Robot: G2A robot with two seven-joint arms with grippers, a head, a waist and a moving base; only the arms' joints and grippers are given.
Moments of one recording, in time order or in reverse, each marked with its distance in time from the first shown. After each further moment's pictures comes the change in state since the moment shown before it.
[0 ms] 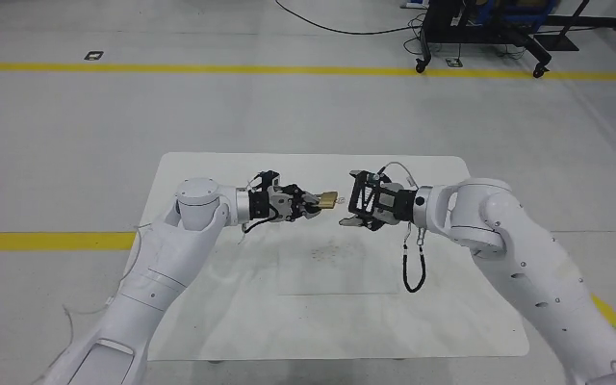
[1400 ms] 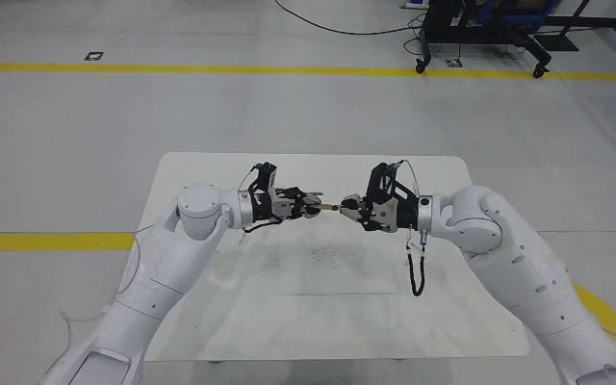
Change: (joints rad) left arm 0.053 0.026 -0.003 -0.107 0.192 -0.210 0.098; right arm -0.005 -0.019 0.002 0.256 0.543 -0.052 0.013
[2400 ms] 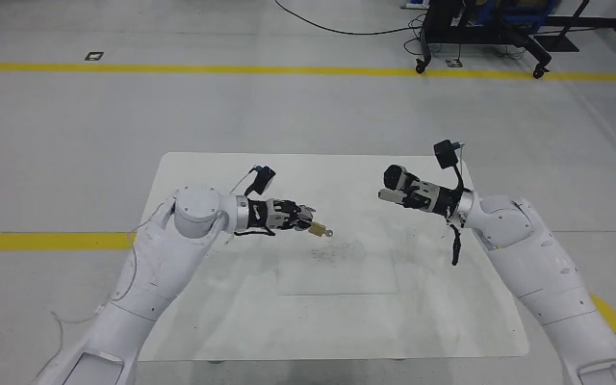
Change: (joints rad) left arm -0.013 0.026 0.029 -0.015 0.233 0.006 -0.166; right arm -0.010 0.004 0.088 0.308 0.429 -0.113 -0.041
